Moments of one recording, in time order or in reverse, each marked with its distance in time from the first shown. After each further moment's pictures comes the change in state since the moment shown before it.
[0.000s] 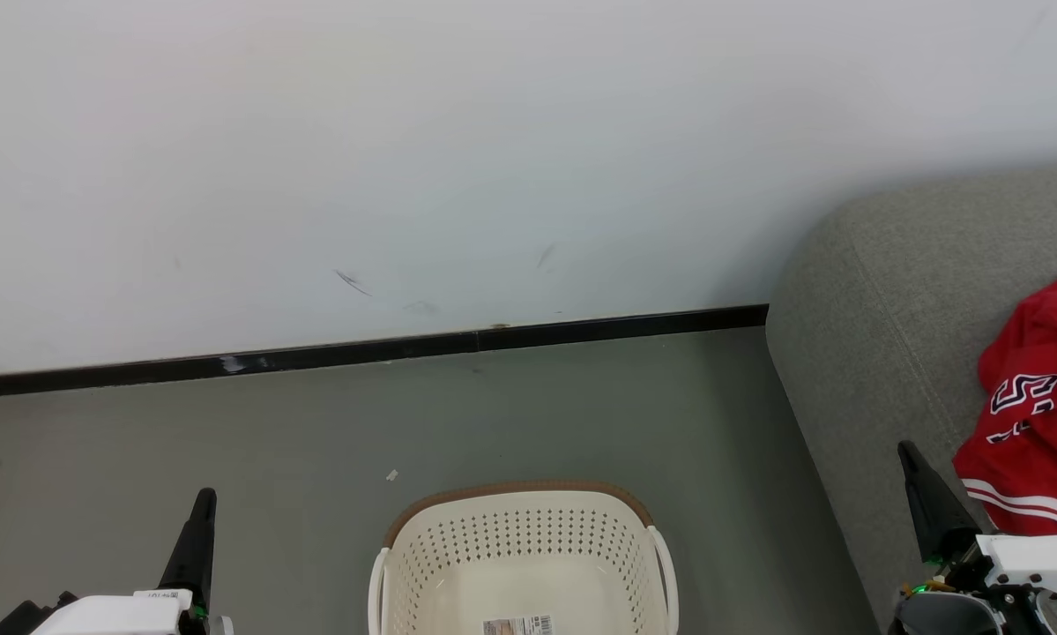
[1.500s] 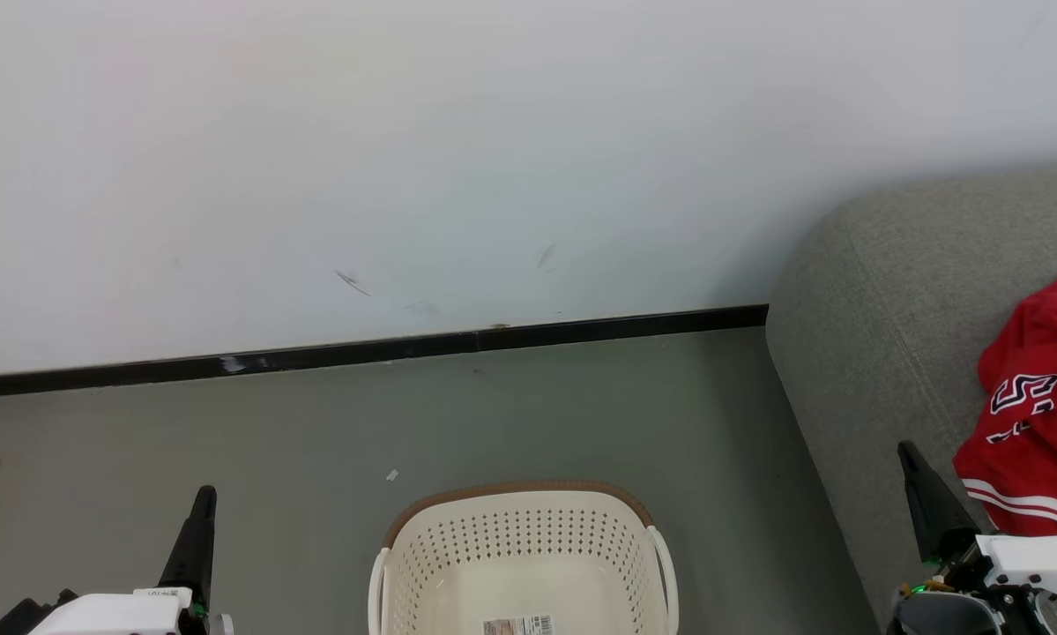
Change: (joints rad) left arm -0.004 -0.001 0.002 0.002 0.000 -0.004 0.003; right arm 0.000 0.007 -0.008 0.001 -0.001 0.000 0.001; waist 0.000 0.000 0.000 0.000
